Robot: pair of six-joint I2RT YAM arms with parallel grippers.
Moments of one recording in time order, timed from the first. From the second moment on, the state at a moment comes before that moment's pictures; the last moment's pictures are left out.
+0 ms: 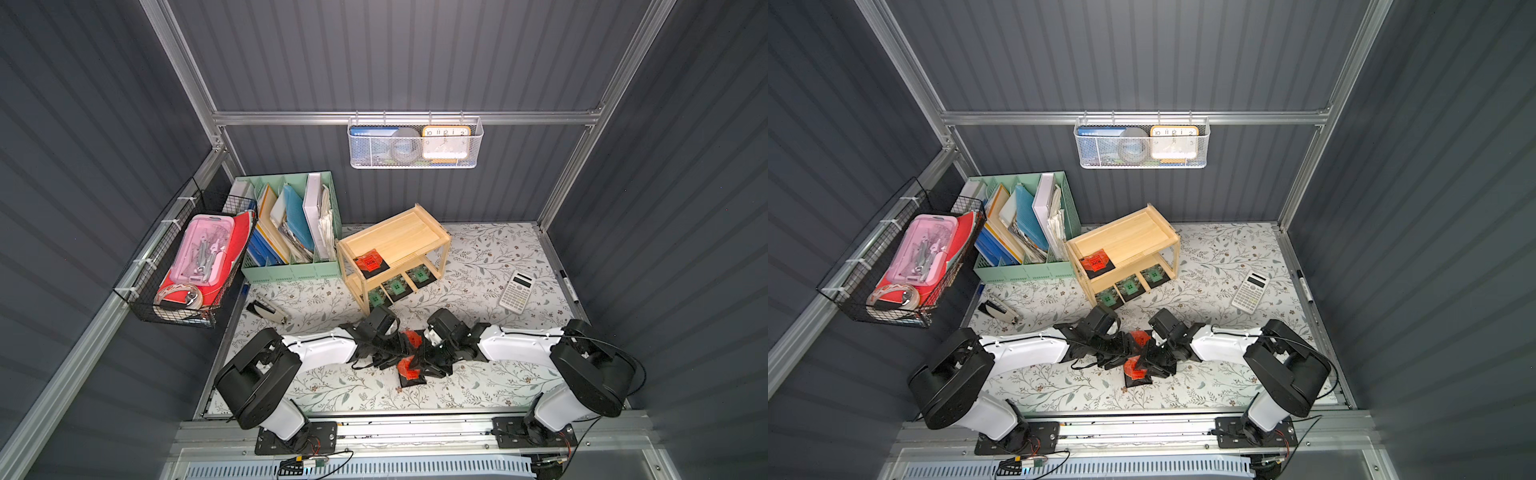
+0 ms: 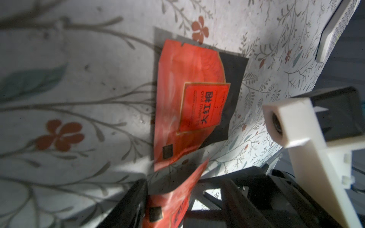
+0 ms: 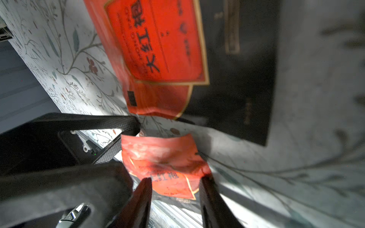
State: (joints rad) left arm -0.75 1.54 0.68 -0.15 0.40 -1.08; right arm 0.81 1.58 0.69 -0.21 -0.49 1.12
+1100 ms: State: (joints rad) left arm -0.75 1.38 0.52 -0.10 0.41 -1.25; right arm 0.81 1.58 0.67 -0.18 -0.51 1.12
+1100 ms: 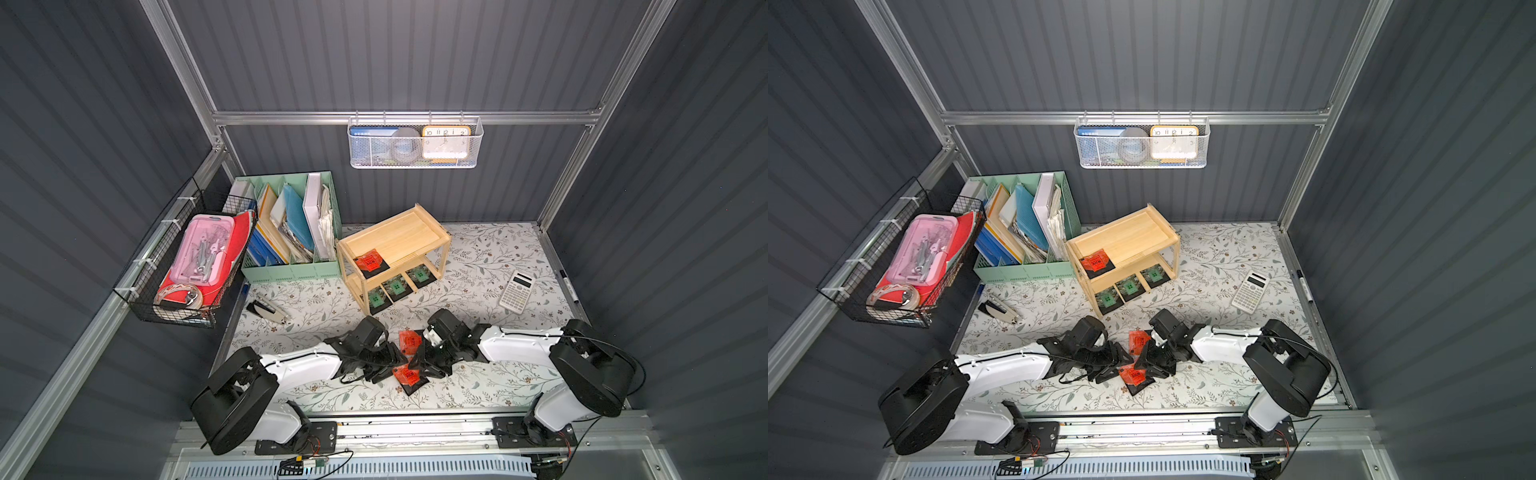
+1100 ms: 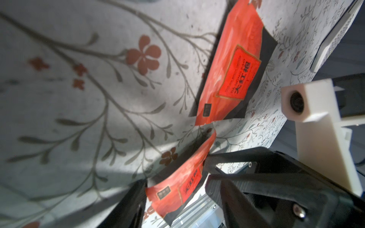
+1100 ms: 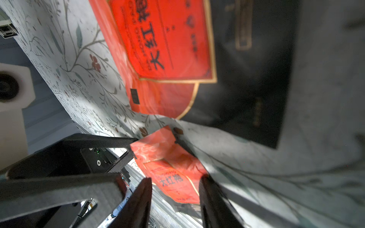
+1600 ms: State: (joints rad) left arm -0.75 1.29 0.48 -0.05 0.35 -1.31; right arm 0.81 1.58 0.67 -0.17 -0.51 1.12
